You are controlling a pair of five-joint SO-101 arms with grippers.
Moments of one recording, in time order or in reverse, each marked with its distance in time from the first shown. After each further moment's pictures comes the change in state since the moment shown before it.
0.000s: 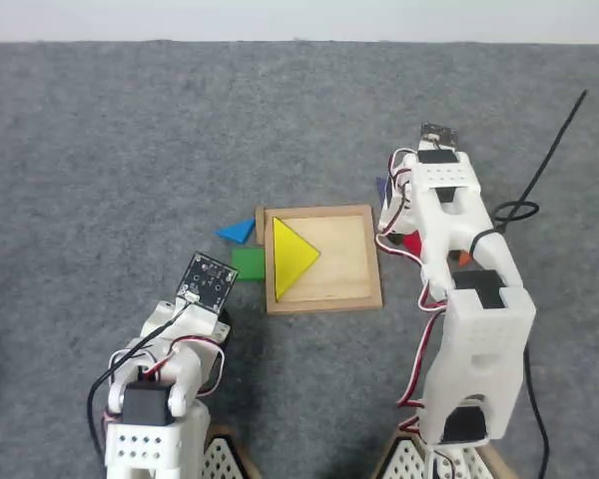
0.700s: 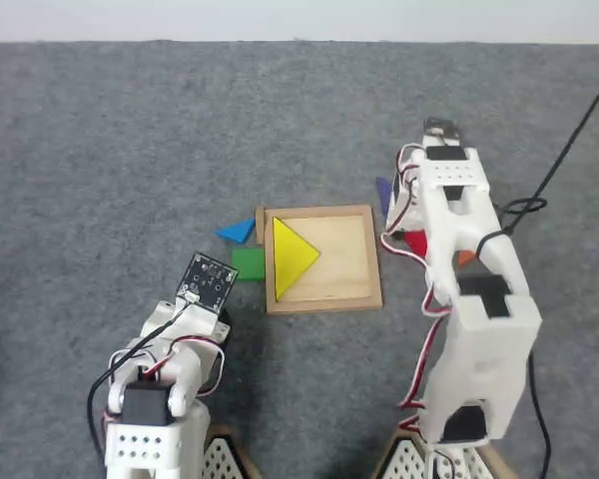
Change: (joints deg) left arm 0.0 0.0 0.0 0.0 0.0; right arm -0.1 -6.6 0.4 2.5 6.1
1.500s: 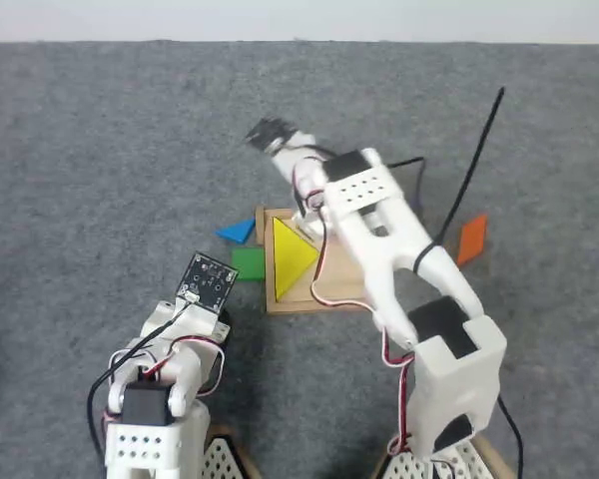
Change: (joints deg) left arm 0.0 0.0 0.0 0.0 0.0; right arm -21.9 -6.0 0.0 -6.9 43.9
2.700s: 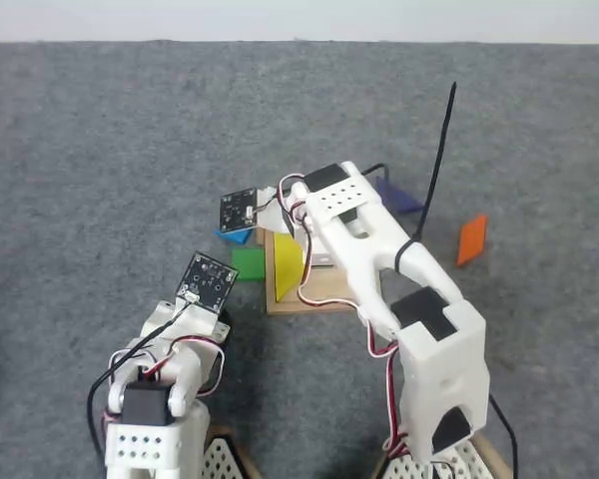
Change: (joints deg) left arm 0.0 0.0 0.0 0.0 0.0; right arm -2.4 6.9 0.0 4.0 32.4
